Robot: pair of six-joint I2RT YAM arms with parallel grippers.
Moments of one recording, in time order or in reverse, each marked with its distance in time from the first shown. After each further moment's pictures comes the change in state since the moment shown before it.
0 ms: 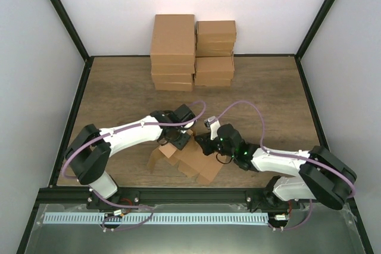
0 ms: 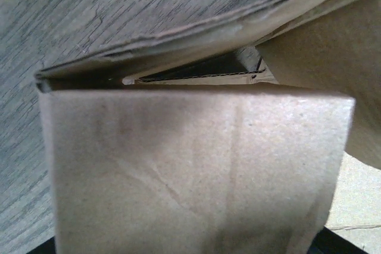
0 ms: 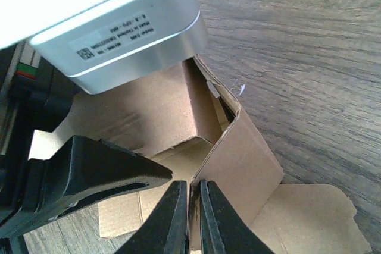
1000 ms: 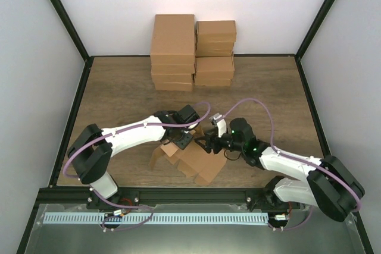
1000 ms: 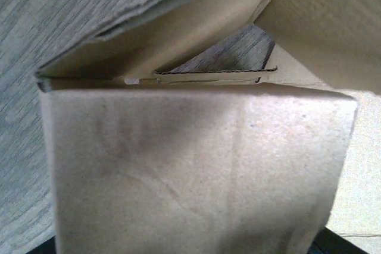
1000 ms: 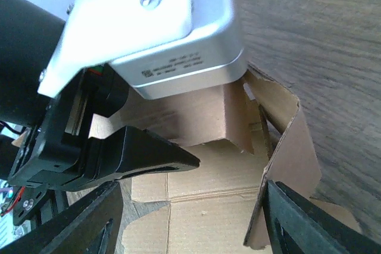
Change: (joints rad) left arm -0.041 0.021 0.048 -0.027 -0.068 0.009; right arm -0.158 -0.084 -0.030 -0.015 -0.306 -0.130
